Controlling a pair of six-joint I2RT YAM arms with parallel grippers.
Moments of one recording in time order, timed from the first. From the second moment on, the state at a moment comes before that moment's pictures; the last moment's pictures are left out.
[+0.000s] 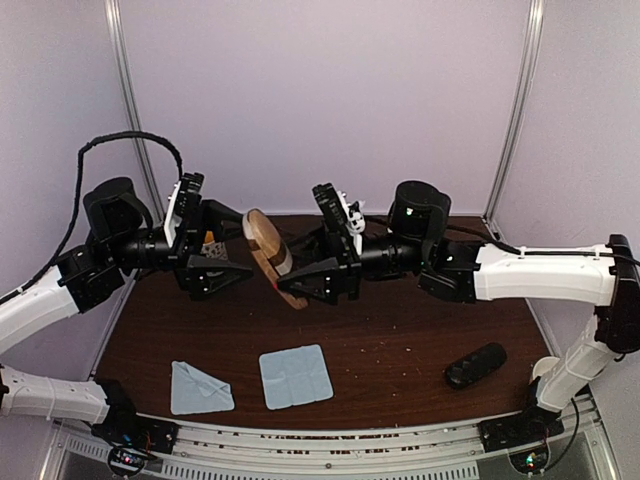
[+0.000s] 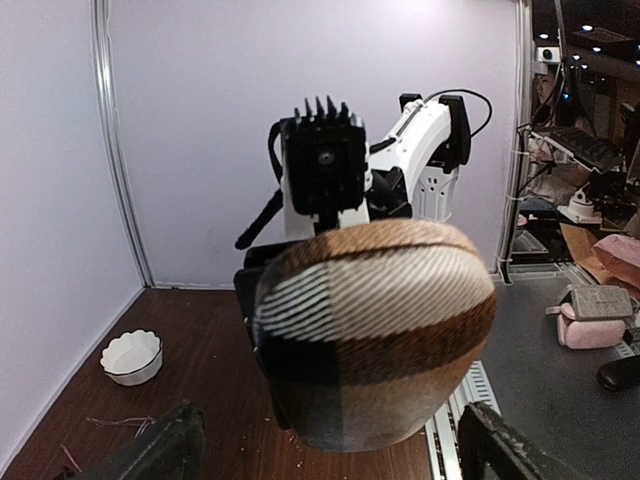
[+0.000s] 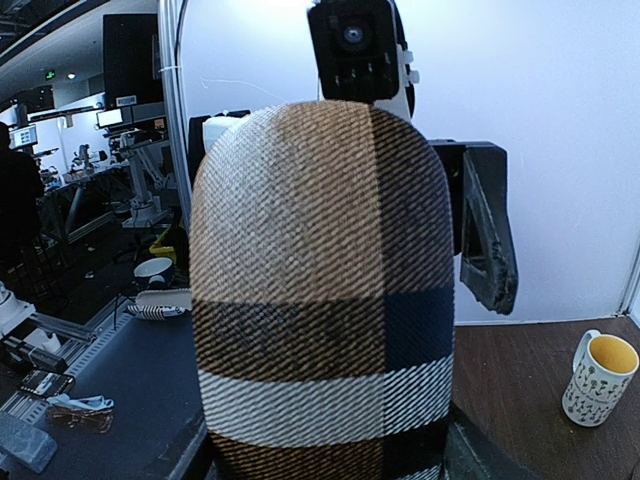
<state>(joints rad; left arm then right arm) -0.71 0.98 0.91 0.05 0.81 0.07 1.01 1.54 1.17 0.44 -0.74 0.08</state>
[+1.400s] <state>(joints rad) -0.71 1.01 0.94 -0.02 0.66 0.05 1.02 1.56 1.19 0.35 -0.42 -0.06</state>
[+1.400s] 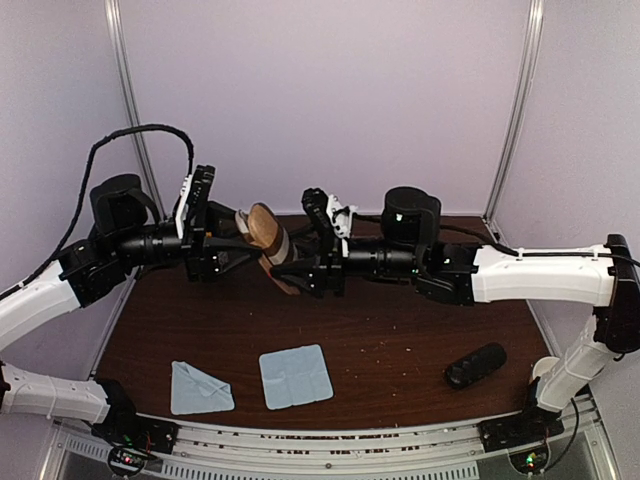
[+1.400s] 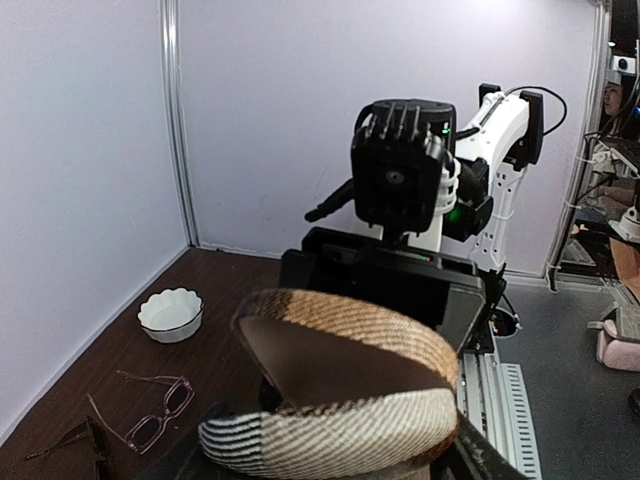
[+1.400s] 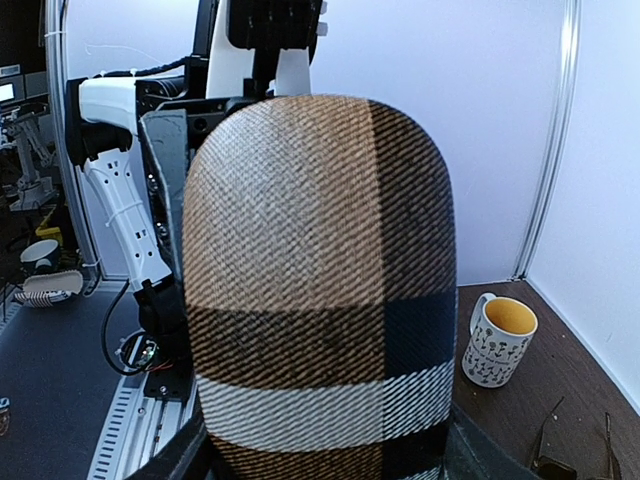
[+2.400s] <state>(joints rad) -0.71 1.03 0.96 -0.08 0.39 0.06 1.08 1.57 1.18 0.33 0.02 -0.21</state>
